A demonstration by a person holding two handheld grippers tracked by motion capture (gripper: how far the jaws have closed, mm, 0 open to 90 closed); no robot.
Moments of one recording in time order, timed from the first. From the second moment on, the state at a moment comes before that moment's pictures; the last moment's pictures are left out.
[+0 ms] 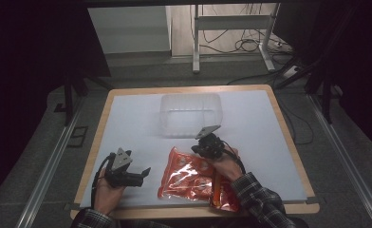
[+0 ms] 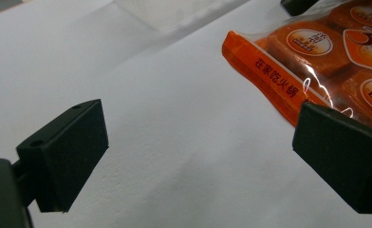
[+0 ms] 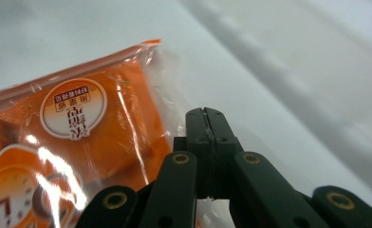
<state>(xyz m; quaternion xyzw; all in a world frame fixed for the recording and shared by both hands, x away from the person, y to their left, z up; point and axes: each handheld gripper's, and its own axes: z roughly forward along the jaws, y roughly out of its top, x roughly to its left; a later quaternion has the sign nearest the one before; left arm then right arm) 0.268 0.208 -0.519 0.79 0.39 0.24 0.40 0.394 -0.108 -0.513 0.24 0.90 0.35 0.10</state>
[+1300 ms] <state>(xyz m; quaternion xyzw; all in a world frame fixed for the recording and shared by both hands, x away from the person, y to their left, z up) 0.267 0.209 -0.517 0.79 0.39 0.24 0.40 0.254 -0.165 -0.514 0.18 0.91 0.36 0.01</state>
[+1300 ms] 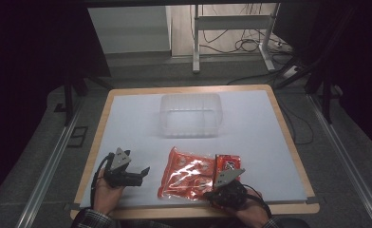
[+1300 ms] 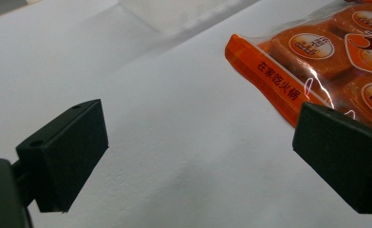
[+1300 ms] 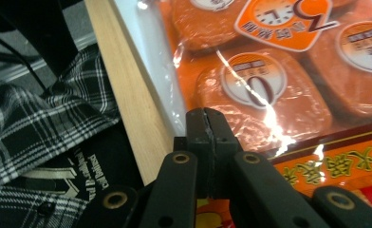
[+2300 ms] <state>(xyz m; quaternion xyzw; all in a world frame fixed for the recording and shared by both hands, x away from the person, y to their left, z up) 0.268 0.209 -0.518 0.79 0.39 0.24 0.40 0.253 -0.160 -0.517 0.17 0.93 0.33 0.03</state>
